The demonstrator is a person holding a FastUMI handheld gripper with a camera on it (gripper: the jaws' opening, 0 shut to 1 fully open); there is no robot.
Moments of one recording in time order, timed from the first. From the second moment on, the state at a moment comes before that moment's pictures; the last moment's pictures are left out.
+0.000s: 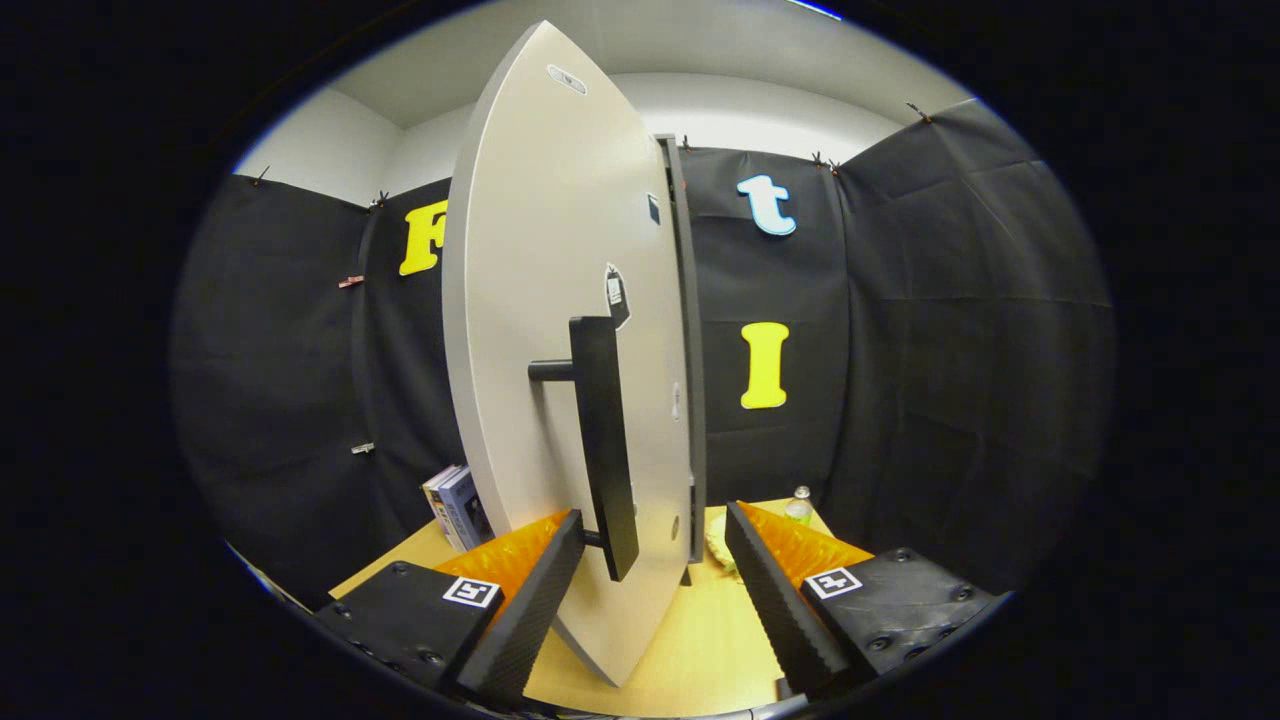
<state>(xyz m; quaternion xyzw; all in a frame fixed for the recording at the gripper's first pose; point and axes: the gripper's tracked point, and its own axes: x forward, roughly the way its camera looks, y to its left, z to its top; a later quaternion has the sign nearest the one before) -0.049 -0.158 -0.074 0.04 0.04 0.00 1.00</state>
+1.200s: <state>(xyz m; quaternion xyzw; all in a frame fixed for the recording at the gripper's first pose) -0.010 -0.011 -0.078 0.03 0.02 0.04 1.00</state>
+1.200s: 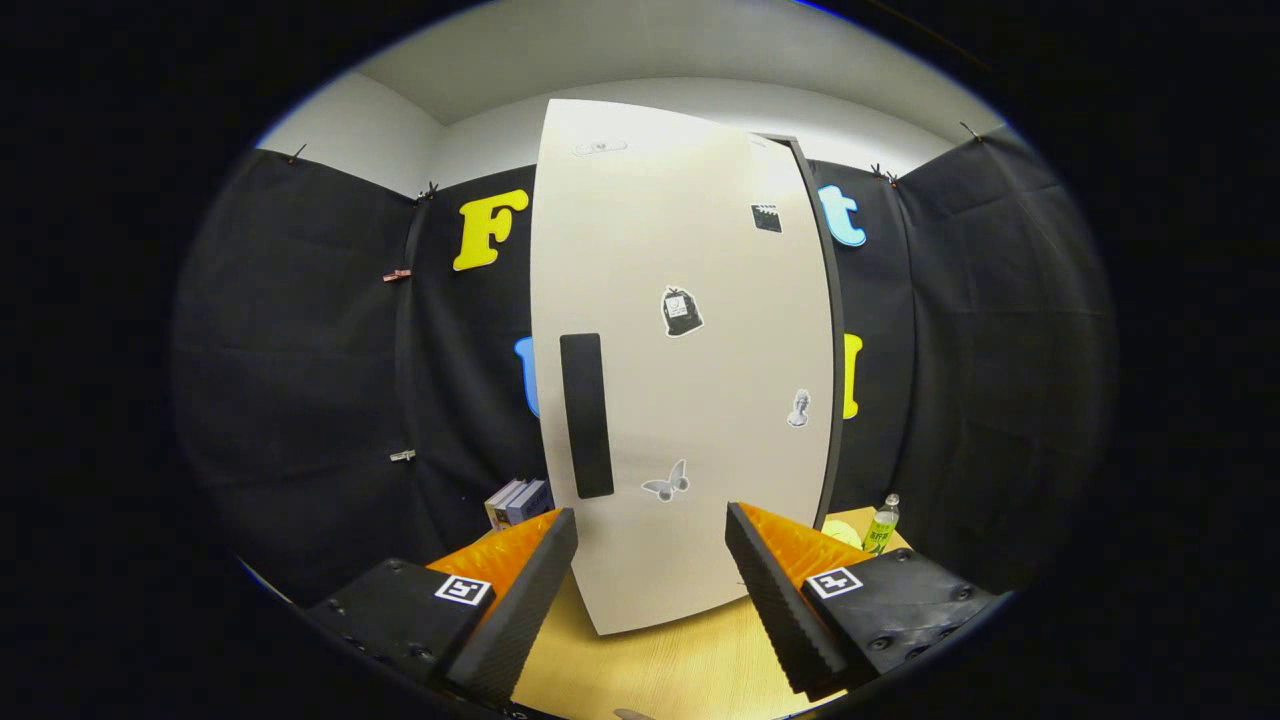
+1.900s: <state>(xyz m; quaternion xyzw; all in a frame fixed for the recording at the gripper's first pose) 0.007 -0.009 -0.080 0.02 0.02 0.05 1.00</state>
